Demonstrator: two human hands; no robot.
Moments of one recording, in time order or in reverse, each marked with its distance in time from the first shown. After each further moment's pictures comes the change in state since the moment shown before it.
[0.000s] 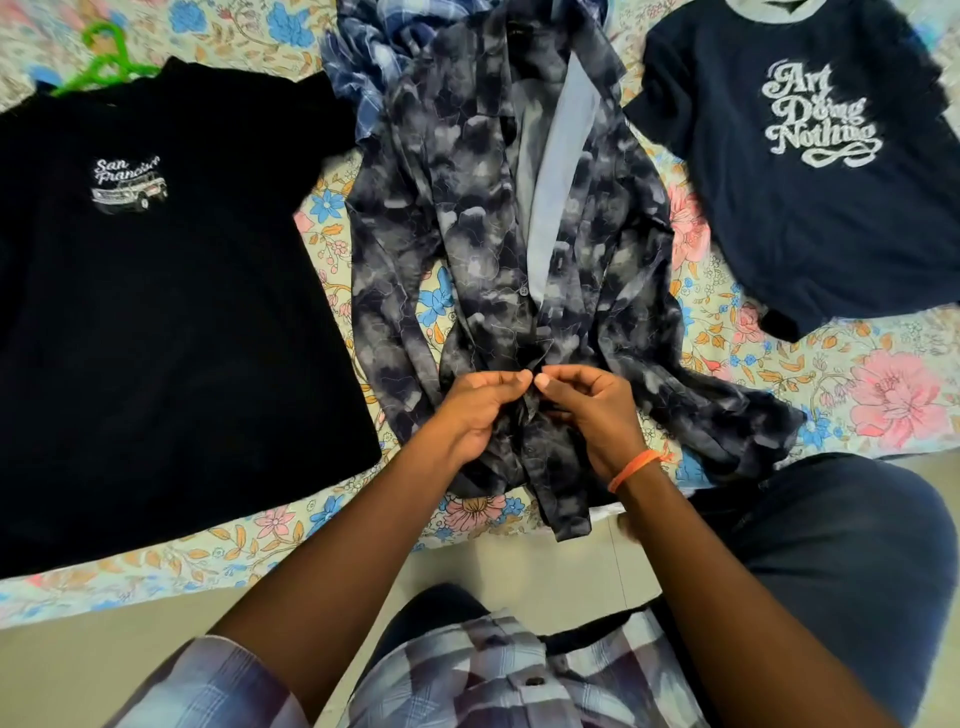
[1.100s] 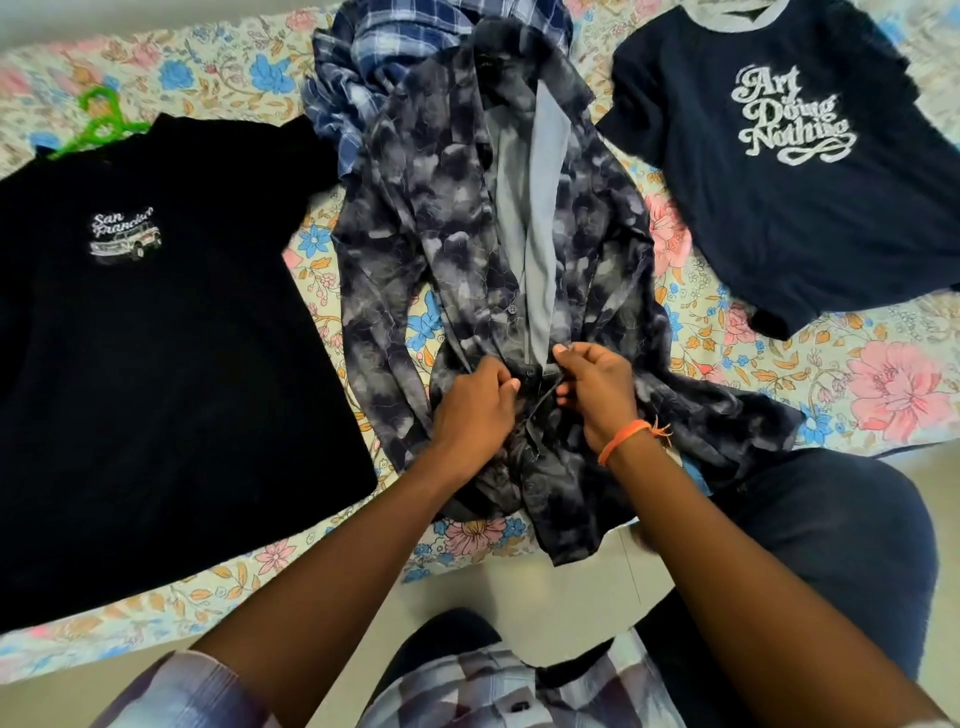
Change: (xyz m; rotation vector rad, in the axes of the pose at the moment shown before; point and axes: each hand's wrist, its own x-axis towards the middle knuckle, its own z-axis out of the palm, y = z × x) left_hand -0.008 0.015 0.006 1.182 0.239 0.560; right_hand 0.036 -0.021 0.004 -0.011 0.213 0.042
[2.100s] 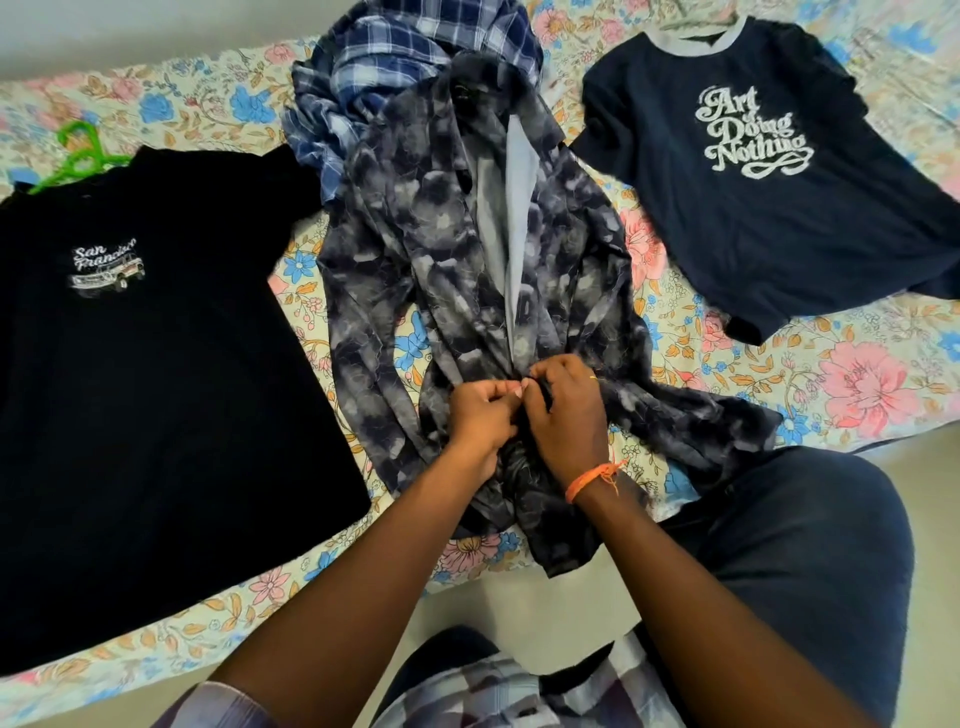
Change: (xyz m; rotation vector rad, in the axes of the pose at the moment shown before) left_hand 0.011 0.028 0.015 -0.874 -0.057 -0.499; right_hand -0.021 0.018 0.007 -0.807 0.153 -0.789
